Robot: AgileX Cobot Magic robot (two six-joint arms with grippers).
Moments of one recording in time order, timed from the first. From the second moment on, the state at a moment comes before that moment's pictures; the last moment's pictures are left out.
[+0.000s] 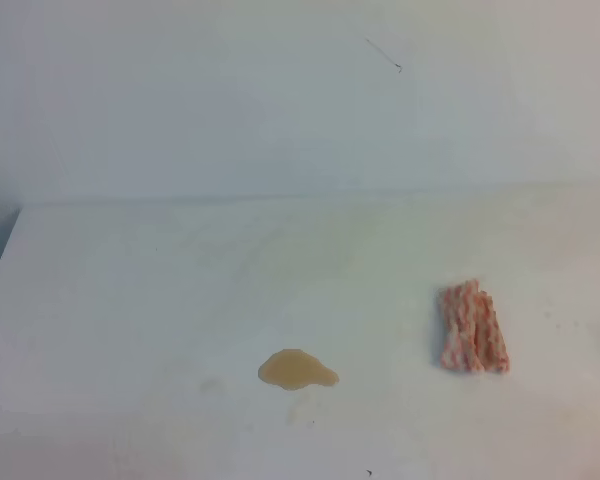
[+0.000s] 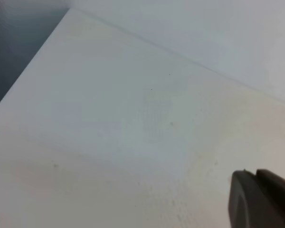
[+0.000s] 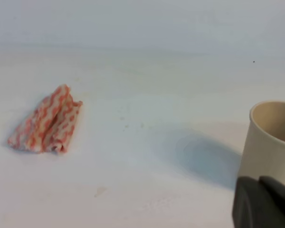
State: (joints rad) left arm -0.03 -0.02 0.04 -0.15 0.33 -0.39; right arm -0.01 -0.01 0.00 0.00 0.33 -0.09
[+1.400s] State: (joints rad) left arm -0.03 -0.02 0.02 -0.16 0.33 -0.39; right arm -0.01 -0.01 0.01 0.00 0.33 -0.09
